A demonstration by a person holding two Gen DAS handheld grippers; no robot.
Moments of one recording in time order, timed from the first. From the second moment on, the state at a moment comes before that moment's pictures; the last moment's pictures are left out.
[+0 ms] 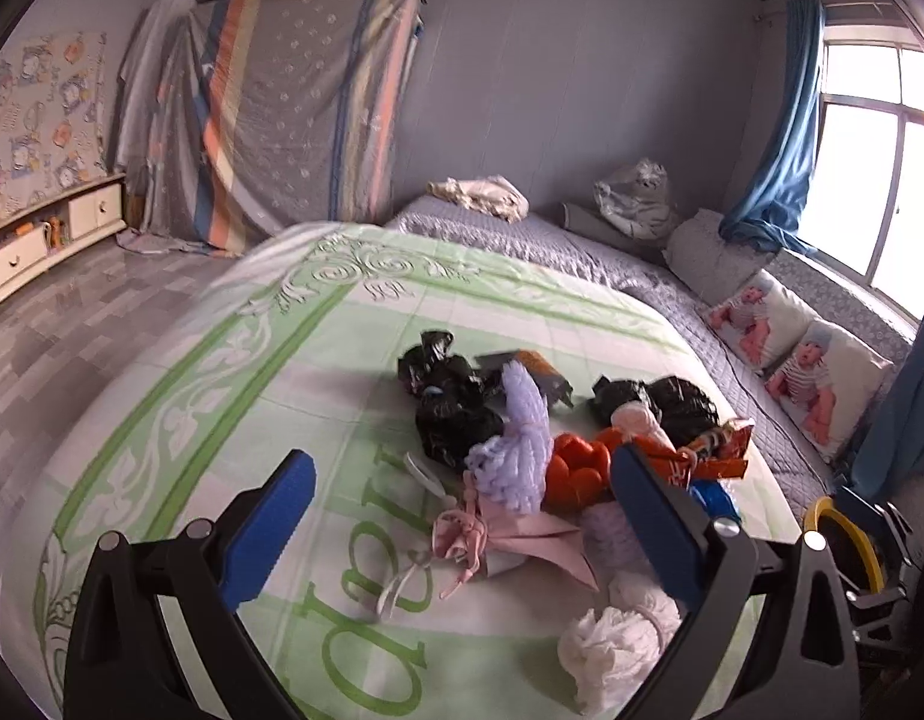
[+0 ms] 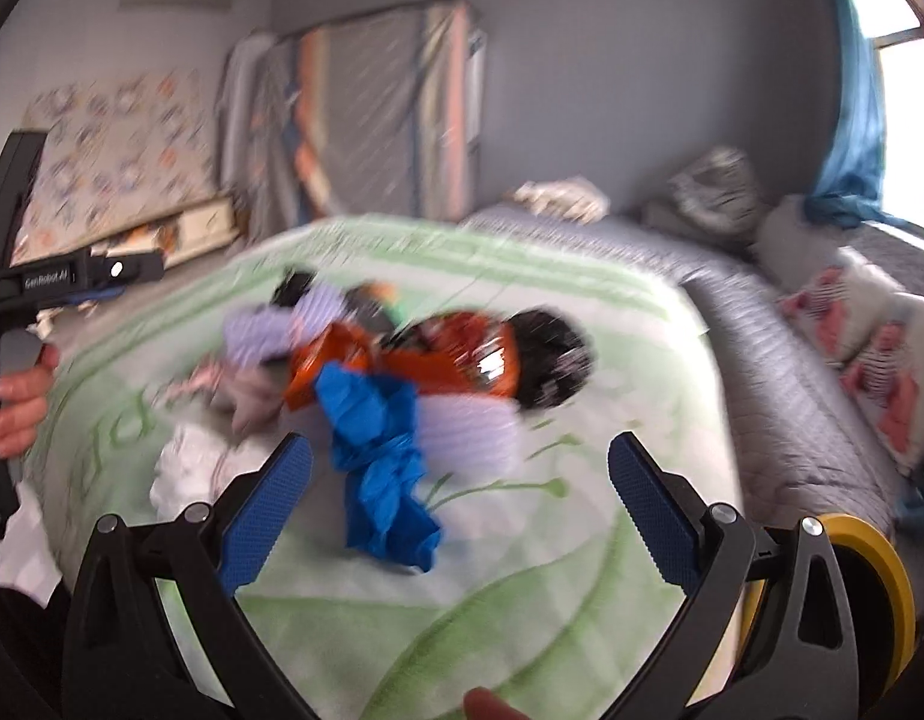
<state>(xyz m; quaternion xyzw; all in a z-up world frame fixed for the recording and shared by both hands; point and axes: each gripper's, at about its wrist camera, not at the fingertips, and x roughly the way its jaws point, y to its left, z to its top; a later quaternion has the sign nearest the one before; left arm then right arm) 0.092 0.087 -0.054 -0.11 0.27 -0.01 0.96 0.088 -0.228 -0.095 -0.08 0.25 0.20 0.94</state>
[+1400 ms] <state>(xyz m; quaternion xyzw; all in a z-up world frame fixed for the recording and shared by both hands) 0.091 -0.007 -0.125 0.04 0.40 -0.27 0.87 0.166 -0.203 -0.130 -0.07 0.46 0.33 0.82</state>
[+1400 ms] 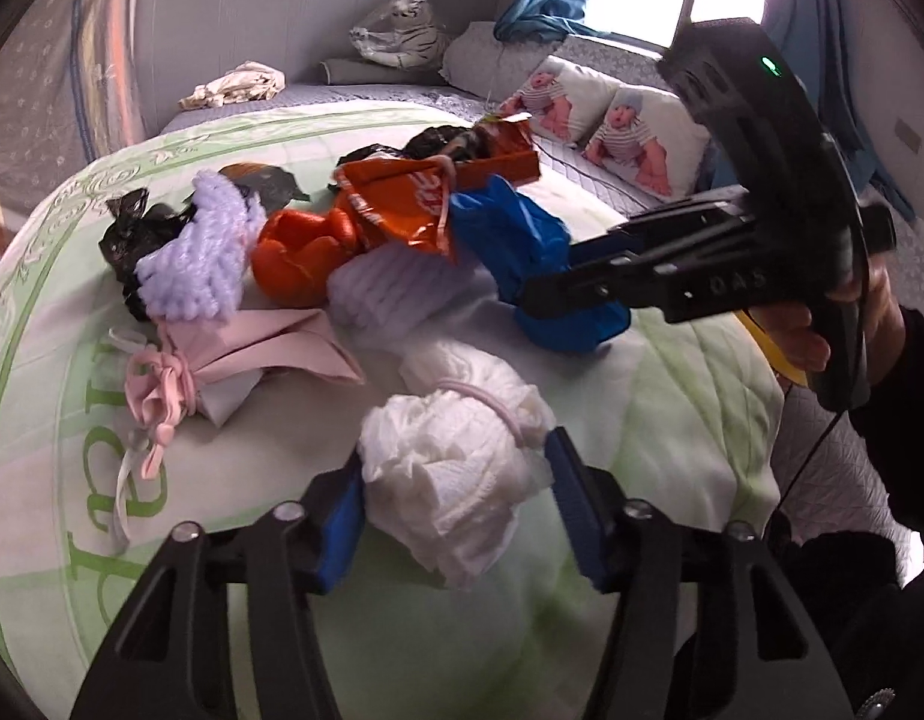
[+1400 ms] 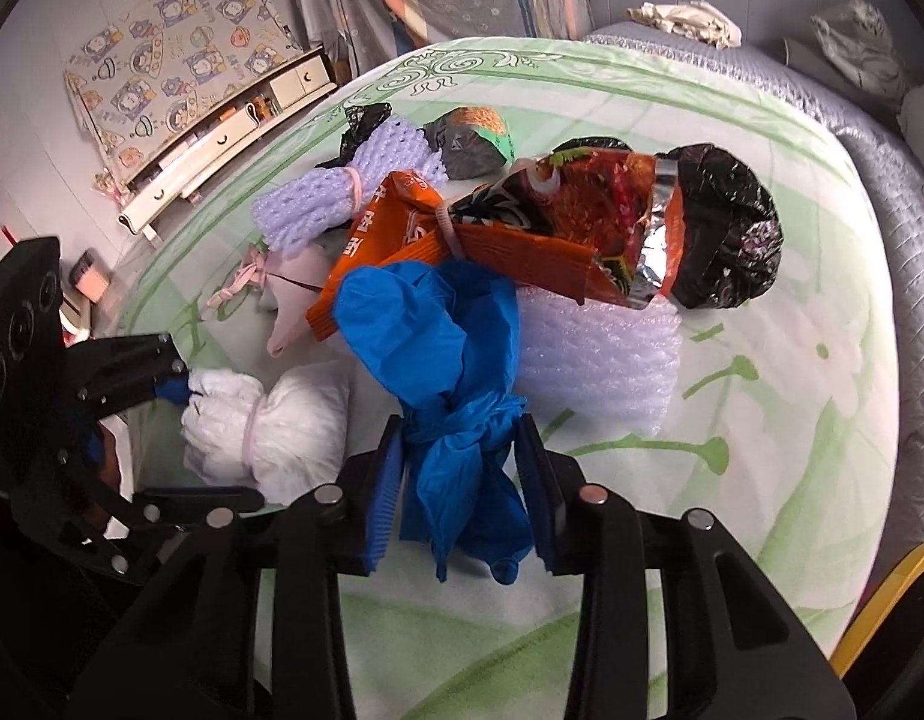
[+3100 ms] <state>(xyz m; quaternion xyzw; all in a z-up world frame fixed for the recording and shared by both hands) 0.079 -0.052 -0.004 -0.02 0.23 -0.28 0.93 0.042 -0.392 -0.015 0.24 0.23 0.24 0.91</state>
